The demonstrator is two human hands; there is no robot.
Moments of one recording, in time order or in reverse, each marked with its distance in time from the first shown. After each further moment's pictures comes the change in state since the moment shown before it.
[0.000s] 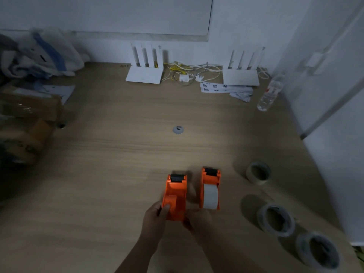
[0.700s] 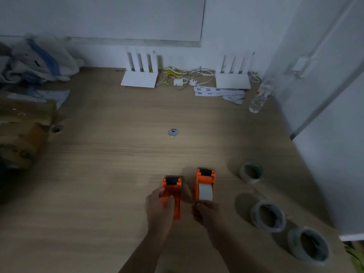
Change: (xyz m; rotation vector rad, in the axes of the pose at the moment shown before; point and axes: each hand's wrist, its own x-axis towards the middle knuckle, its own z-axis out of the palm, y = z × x) left_hand -0.002 0.045 0.029 0.246 0.188 -0.003; right_hand -0.023 -0.025 -0.038 -0.113 0.011 -0.197
